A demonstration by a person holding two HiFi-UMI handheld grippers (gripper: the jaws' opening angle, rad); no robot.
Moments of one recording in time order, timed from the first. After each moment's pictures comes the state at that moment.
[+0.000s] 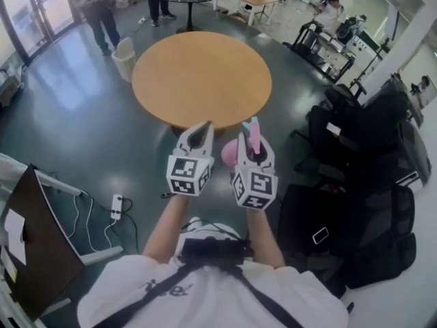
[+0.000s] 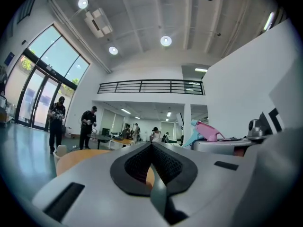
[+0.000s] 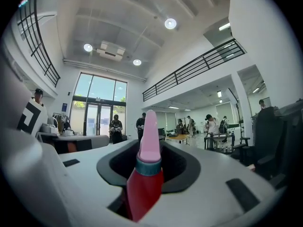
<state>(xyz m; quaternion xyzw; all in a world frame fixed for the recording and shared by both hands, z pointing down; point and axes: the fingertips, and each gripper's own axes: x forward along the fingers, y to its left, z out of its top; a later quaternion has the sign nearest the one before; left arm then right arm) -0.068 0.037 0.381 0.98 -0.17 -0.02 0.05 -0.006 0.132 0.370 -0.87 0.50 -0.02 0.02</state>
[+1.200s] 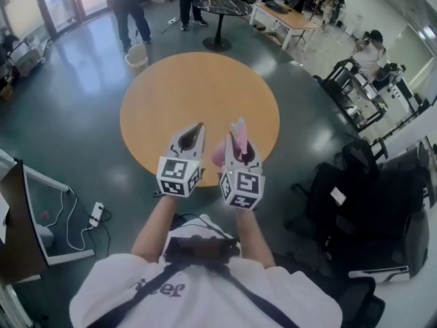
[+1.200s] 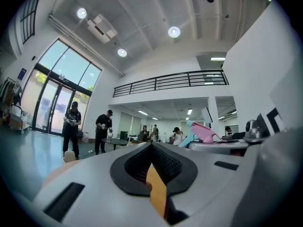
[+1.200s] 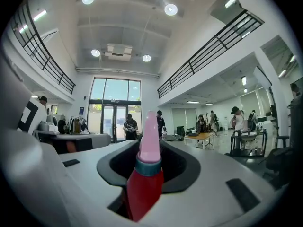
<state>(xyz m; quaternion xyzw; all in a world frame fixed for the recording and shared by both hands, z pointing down) 0.136 -0.132 0.376 0.96 -0.29 -0.03 0.04 0.215 -0.065 0.371 -0.79 0.61 -0.02 0.02</state>
